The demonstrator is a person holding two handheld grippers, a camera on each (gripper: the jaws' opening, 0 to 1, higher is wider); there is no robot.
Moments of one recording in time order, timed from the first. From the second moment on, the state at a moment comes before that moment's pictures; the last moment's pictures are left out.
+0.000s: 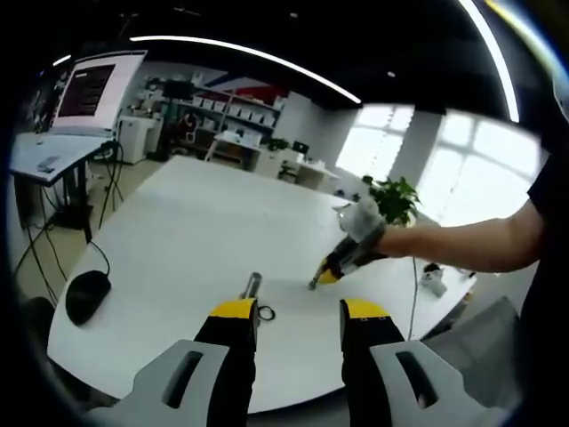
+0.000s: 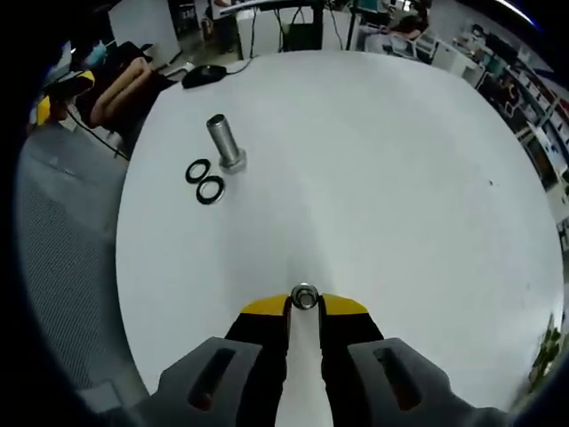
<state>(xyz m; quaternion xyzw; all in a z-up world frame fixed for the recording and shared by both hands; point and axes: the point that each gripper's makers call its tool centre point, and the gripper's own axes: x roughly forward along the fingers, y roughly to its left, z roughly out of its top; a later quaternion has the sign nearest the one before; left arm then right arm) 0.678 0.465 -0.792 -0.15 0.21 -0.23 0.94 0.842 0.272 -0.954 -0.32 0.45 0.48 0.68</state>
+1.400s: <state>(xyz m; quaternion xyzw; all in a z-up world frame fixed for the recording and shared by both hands) 0.677 0.462 -0.791 -0.15 0.21 -0.24 0.94 0.788 0.361 -0.917 -0.33 0.38 0.56 0.66</state>
